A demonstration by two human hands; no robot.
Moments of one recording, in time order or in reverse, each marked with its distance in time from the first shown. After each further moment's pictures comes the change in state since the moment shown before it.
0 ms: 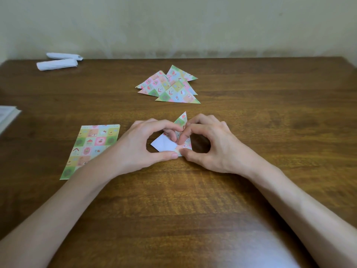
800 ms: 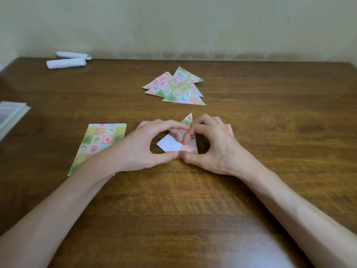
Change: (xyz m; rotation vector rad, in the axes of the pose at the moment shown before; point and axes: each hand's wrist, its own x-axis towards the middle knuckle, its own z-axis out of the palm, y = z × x) left_hand -0.003 0.001 -0.007 -0.032 -0.082 0.032; right_hand 0.006 -0.012 0.007 -0.016 0.045 0.083
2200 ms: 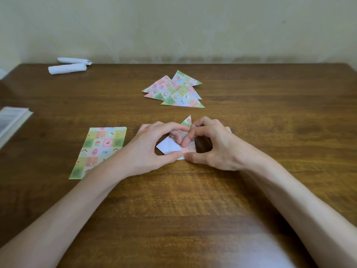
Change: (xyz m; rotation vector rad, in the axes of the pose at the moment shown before) left_hand 0.004 0.003 0.012 0.009 0.090 -0.018; right_hand 0.005 0.001 -0.021 0.079 -0.210 0.050
